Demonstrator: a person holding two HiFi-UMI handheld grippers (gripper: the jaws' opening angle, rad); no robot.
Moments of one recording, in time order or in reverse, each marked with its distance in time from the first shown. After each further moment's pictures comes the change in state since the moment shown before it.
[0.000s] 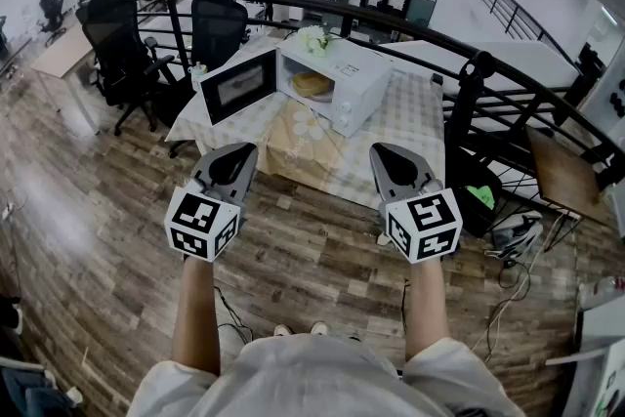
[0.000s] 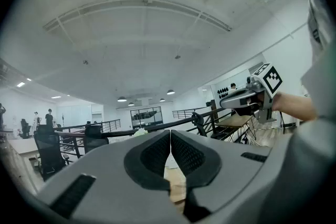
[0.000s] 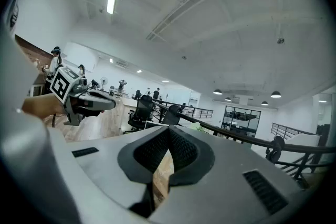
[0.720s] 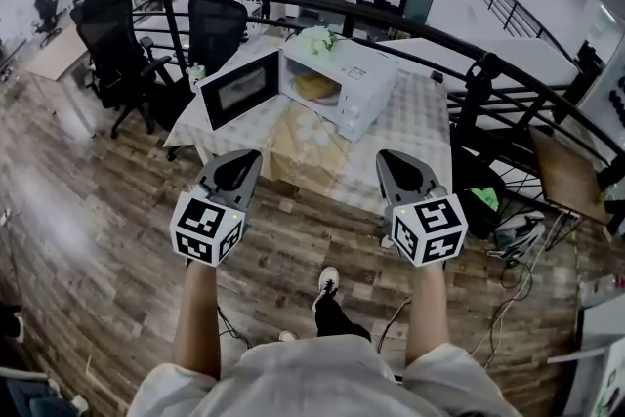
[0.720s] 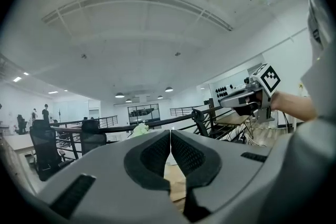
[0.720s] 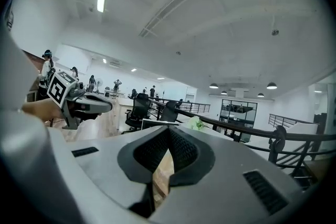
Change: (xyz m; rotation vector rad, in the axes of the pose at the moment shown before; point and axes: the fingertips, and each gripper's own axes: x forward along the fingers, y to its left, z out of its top) left arm 0.019 0.034 -0.030 -0.017 0.025 -0.040; right arm 0.041 0.000 -0.016 0.073 0.033 -0.031
